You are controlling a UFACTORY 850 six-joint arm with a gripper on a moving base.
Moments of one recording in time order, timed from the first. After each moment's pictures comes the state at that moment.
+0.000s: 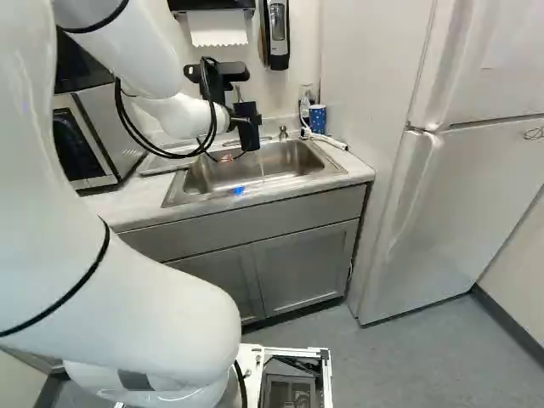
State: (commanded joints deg) arm 7.2 10.4 -39.3 28.1 29.3 -22.3
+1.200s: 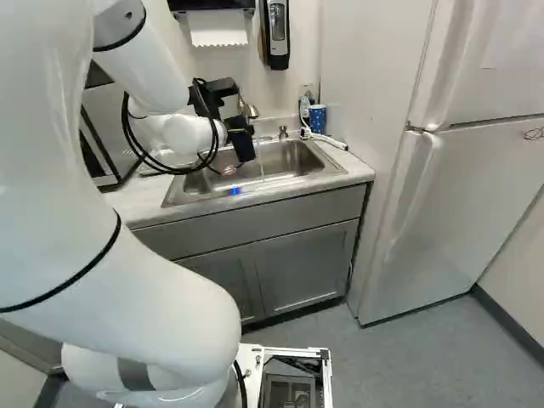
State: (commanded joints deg) arm 8.2 5.9 -37.2 17.3 32.2 -22.3
